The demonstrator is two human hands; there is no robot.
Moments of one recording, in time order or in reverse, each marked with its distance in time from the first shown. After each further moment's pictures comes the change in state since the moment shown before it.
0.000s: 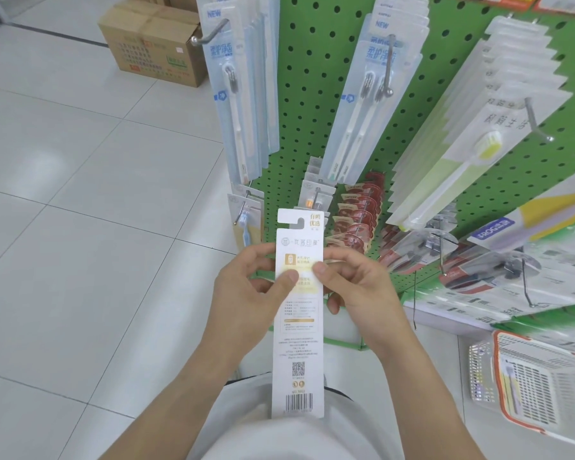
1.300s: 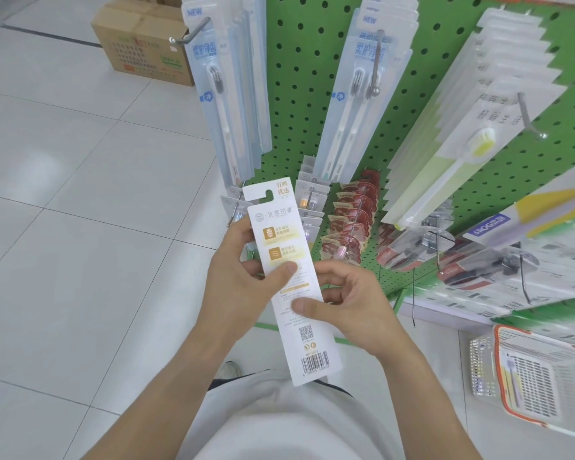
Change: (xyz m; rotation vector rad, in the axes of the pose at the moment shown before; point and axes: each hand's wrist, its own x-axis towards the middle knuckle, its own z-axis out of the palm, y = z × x) left_hand 0.014 0.015 0.005 -0.054 -0.005 0.103; right_hand -0.004 0.003 -0.005 -0.113 -0.140 0.008
